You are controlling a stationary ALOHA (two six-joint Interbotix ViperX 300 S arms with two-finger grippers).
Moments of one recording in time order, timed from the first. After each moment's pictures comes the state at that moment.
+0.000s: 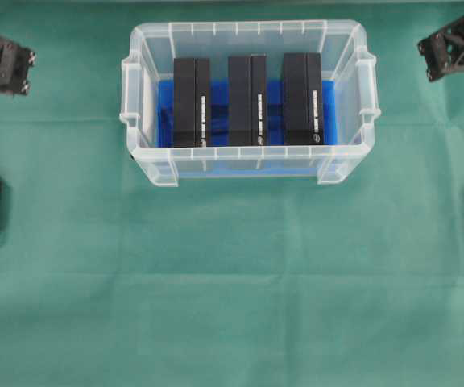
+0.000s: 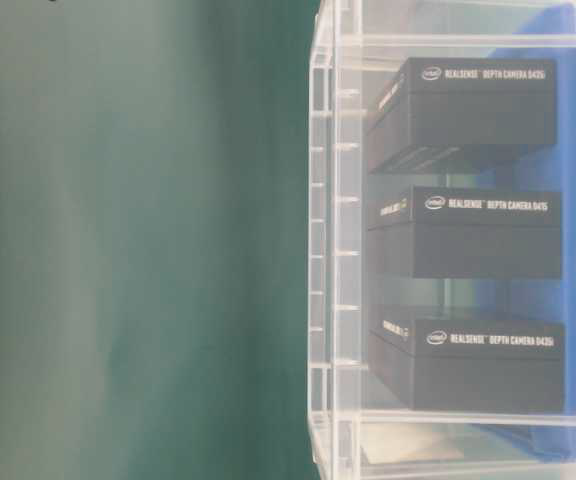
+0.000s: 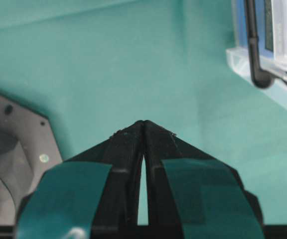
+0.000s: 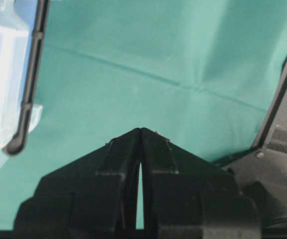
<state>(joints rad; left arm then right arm) 0.45 -0.60 0.50 0.08 1.39 -0.96 -0.48 -0.48 0.46 -0.19 1.35 1.00</state>
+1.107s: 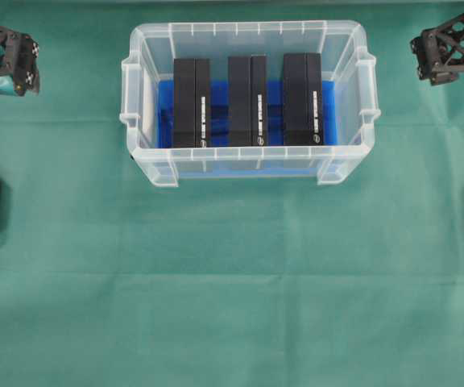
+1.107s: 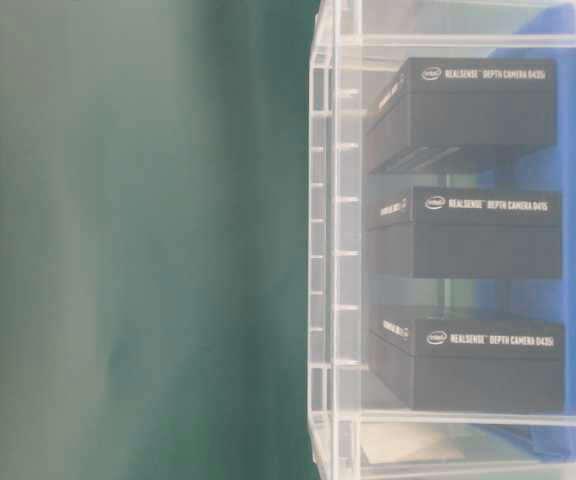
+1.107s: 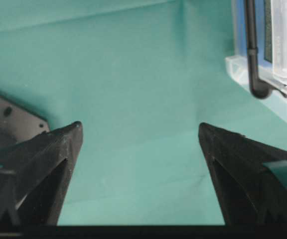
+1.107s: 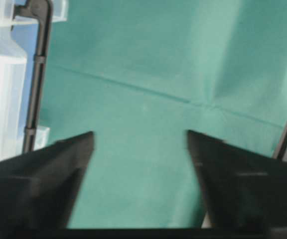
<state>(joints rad) 0.47 -0.60 0.49 0.07 1.39 -0.96 -0.49 -0.48 0.53 -0.20 1.25 1.05</state>
